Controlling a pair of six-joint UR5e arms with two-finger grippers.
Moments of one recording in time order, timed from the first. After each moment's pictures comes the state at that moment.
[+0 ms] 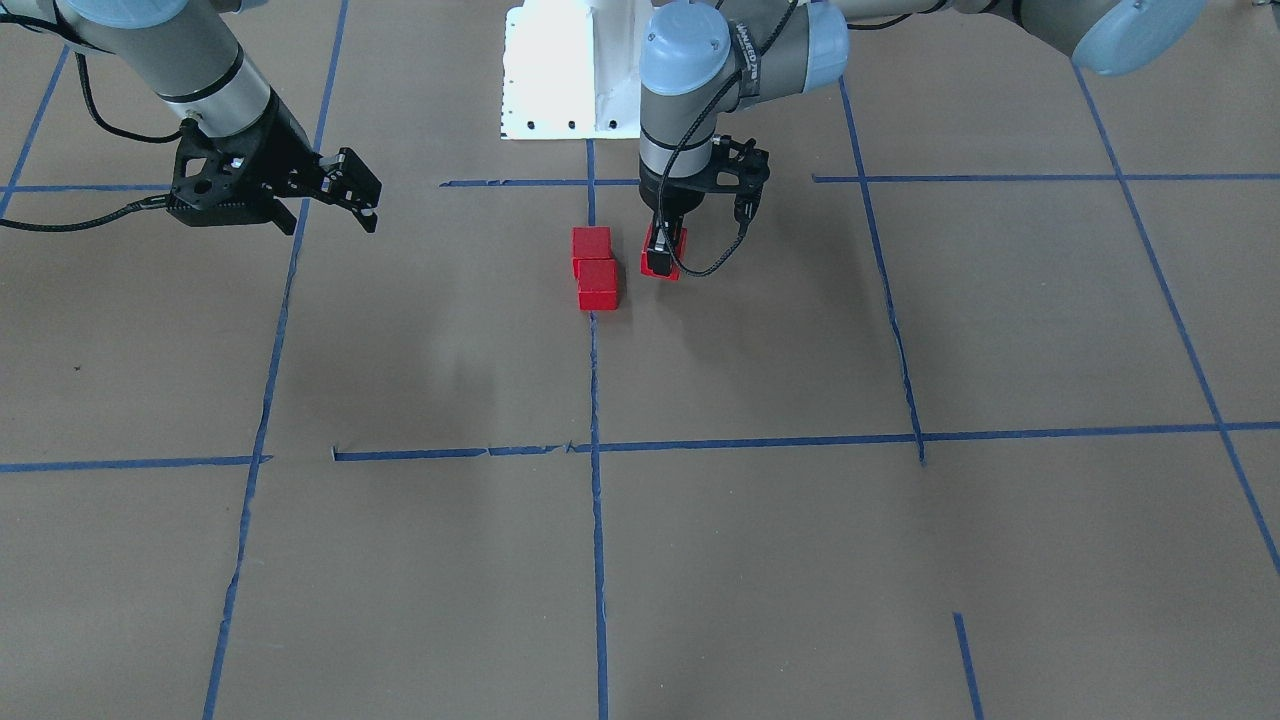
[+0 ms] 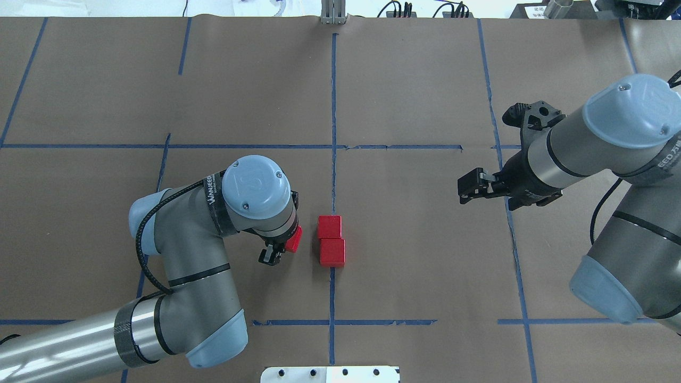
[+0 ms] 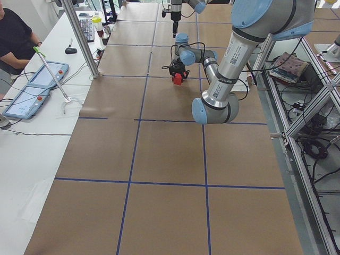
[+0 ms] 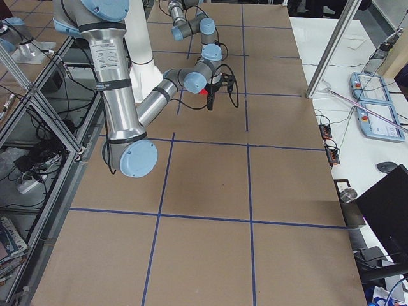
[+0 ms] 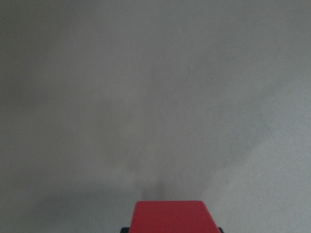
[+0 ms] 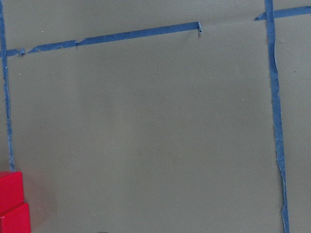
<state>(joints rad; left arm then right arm) -0.42 -2.24 -1.73 -1.51 -1.81 -2.63 0.72 -1.35 2.10 -1.53 2.10 1.18</state>
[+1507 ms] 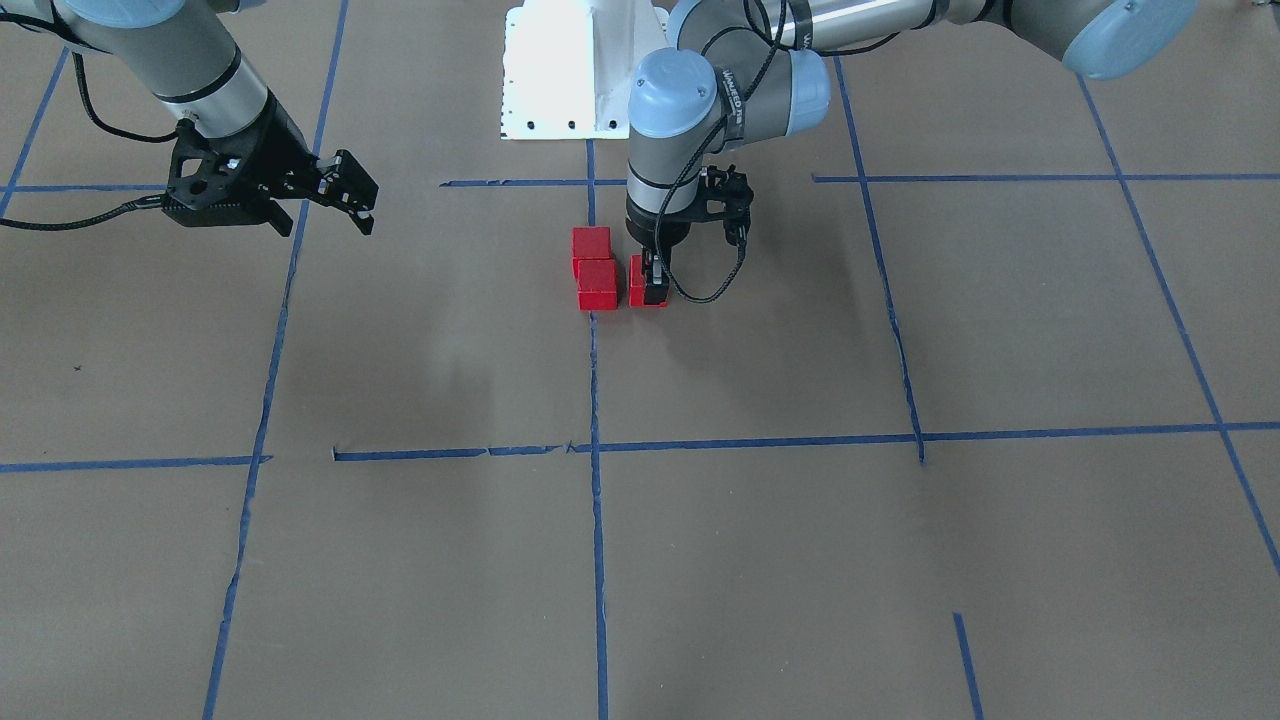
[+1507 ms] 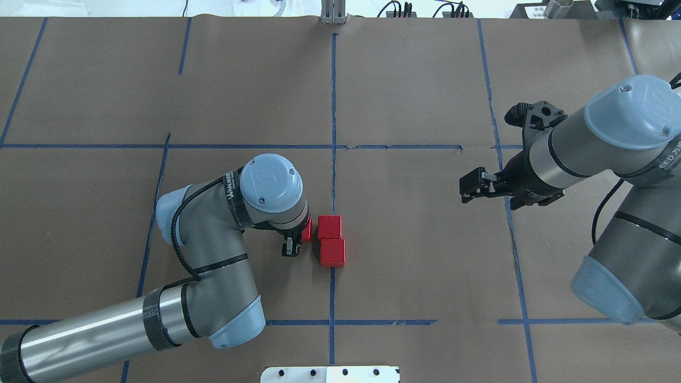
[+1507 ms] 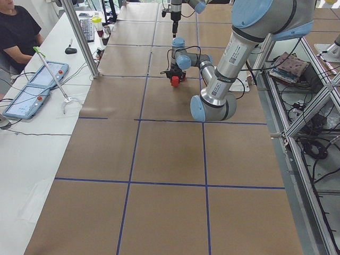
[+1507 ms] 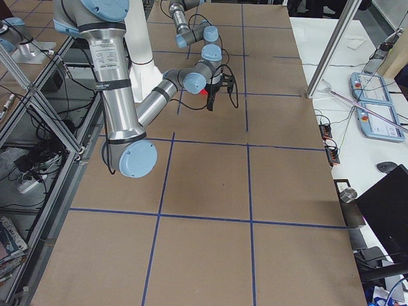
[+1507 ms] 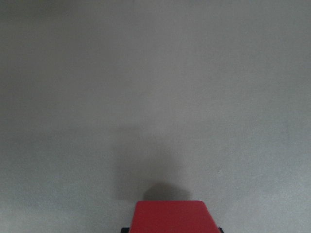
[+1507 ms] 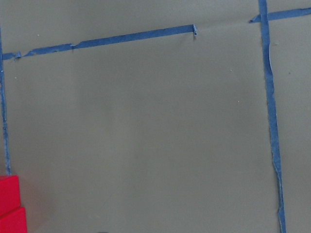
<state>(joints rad) -0.43 -2.28 -1.60 -1.63 -1.81 -2.81 0.72 -1.36 2.10 -1.53 2.09 1.19</state>
